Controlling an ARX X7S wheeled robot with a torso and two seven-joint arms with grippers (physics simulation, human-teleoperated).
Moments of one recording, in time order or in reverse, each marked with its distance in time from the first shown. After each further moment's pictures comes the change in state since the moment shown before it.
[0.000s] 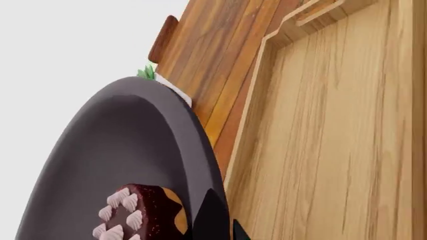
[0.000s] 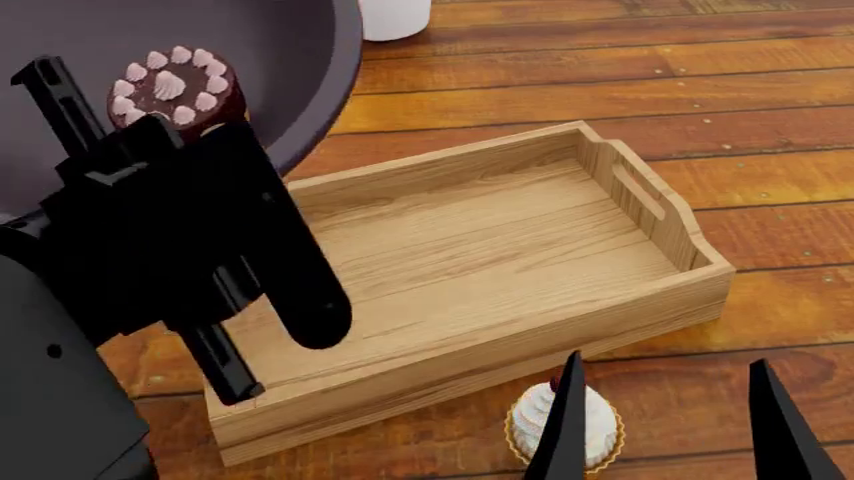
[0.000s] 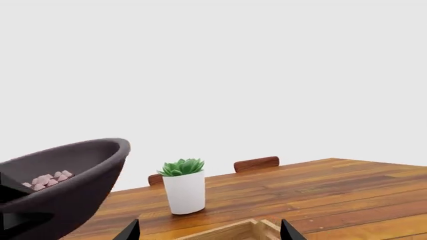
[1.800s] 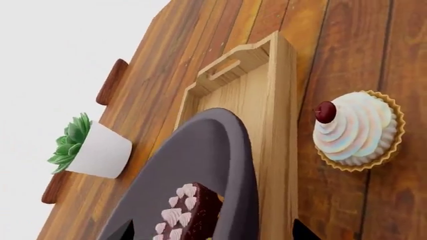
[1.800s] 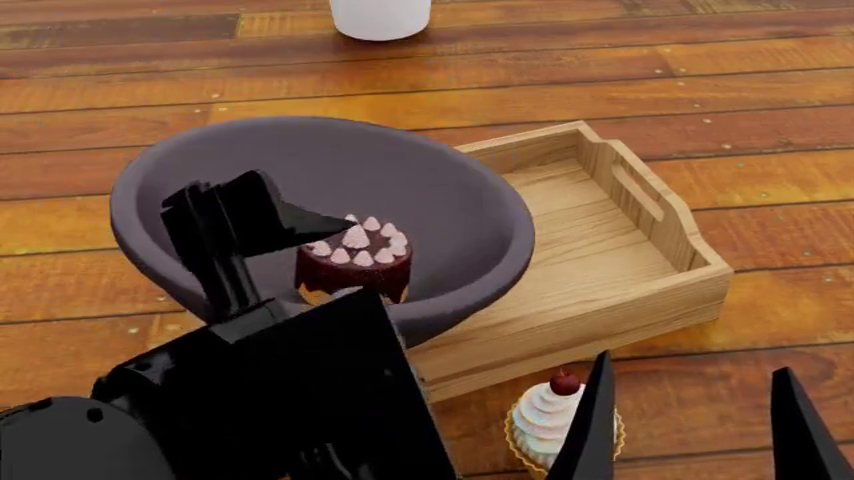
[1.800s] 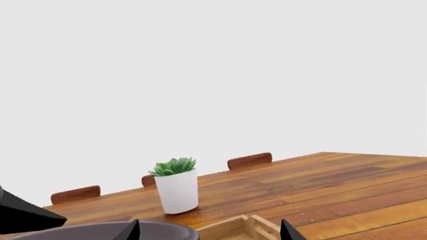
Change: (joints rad) left arm 0.102 0.108 0.201 0.124 0.041 -0.146 0.002; right arm -0.014 0.022 0.009 0.041 0.036 -0.059 0.029
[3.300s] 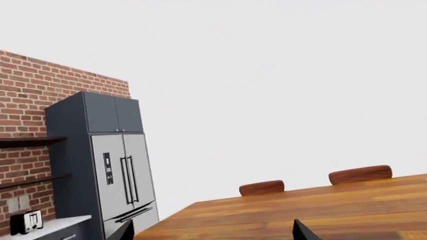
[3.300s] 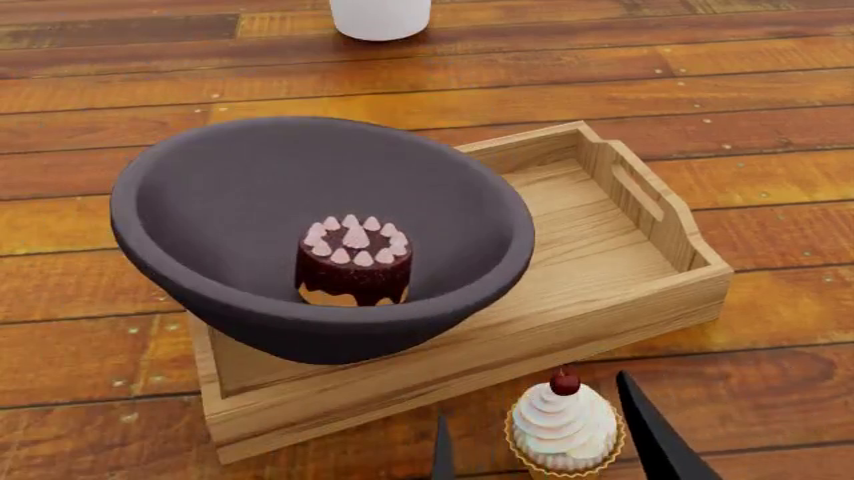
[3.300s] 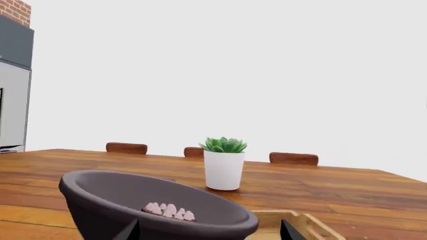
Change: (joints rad) left arm -0.049 -0.046 -1.424 0.526 0.222 0.607 -0.011; right arm 0.042 0.112 -0.194 -0.054 -0.140 0.101 -0.057
